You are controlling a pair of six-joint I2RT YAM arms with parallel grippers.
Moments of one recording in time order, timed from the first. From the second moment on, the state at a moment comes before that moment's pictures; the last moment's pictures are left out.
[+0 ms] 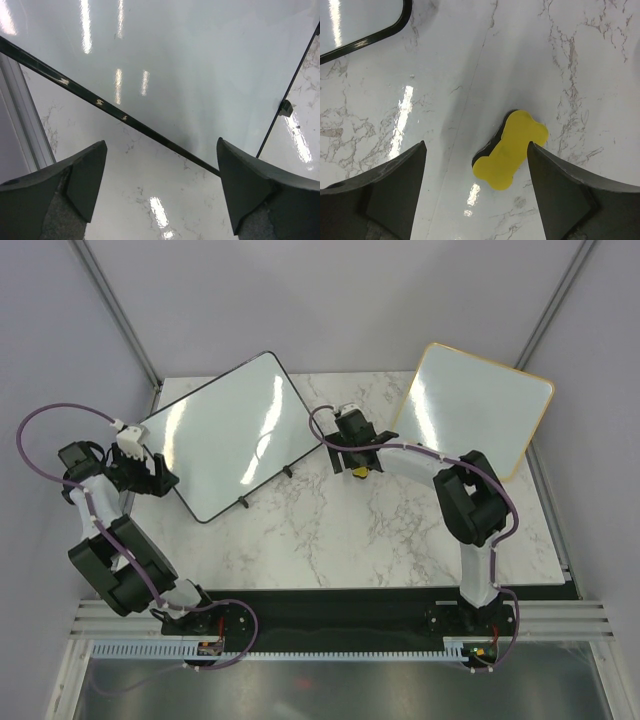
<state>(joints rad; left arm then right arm) 0.69 1.44 1.04 -0.60 0.81 0.78 0.61 2.00 1.41 -0.29 0.24 0.21</state>
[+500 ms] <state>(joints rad) 0.70 1.31 1.06 -0.63 0.69 0.63 0.49 1.74 1.21 -0.20 0.26 0.24</state>
